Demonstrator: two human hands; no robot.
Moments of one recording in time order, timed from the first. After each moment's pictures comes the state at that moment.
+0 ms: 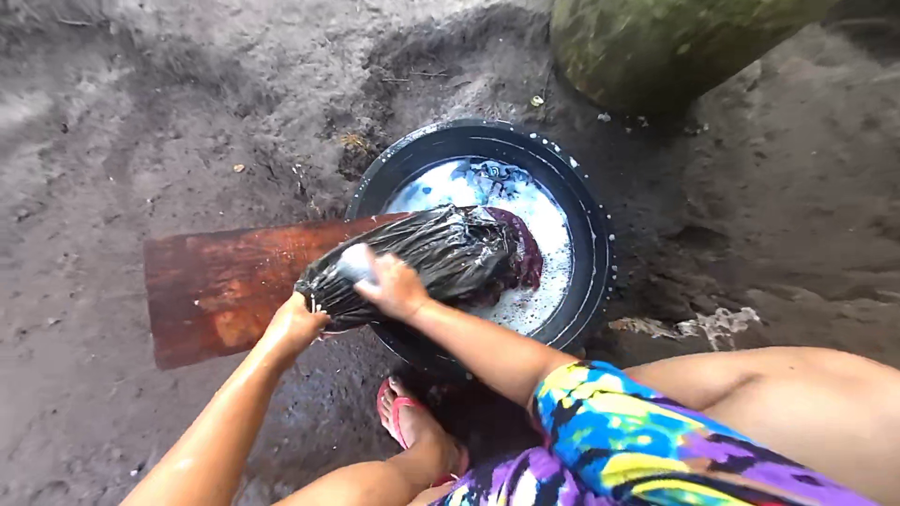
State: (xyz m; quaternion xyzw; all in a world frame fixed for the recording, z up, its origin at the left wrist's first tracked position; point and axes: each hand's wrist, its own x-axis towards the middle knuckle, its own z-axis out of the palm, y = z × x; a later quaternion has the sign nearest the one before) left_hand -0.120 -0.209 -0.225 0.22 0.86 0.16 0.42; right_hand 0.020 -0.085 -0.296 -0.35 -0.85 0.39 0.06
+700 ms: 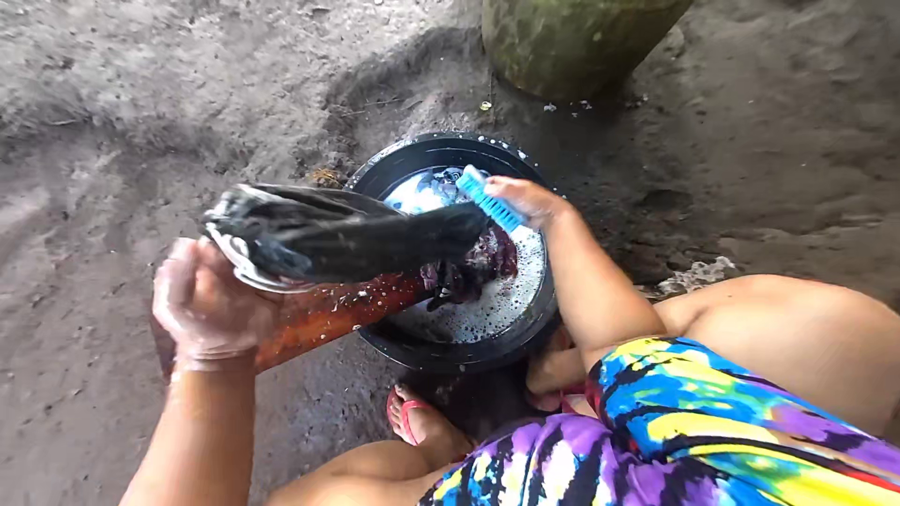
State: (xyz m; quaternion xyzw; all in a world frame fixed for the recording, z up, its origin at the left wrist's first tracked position) left_hand -0.100 -0.172 -0.116 0.39 0.46 0.65 0.46; right_hand 0.232 0.100 -0.236 -0.37 -0.60 0.69 0.19
